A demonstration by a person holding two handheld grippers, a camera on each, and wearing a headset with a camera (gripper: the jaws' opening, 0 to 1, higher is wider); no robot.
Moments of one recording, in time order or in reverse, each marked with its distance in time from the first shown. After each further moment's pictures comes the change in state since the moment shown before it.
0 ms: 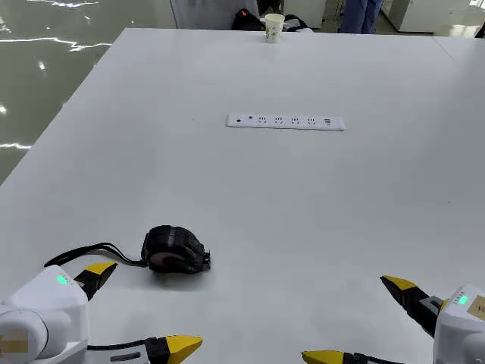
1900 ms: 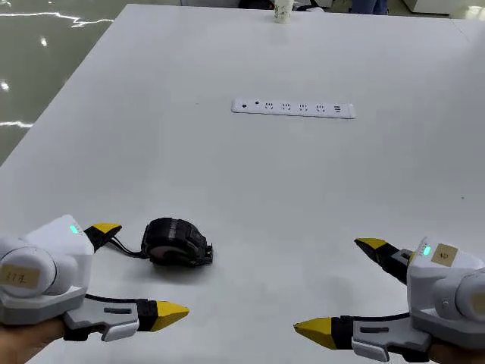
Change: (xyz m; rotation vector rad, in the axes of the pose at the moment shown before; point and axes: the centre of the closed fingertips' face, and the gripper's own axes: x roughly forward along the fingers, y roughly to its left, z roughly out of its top) left arm 0.029 0.038 0.008 0.131 0.098 -0.089; right arm 0.053 -0.013 0.016 -0.155 0.075 0.172
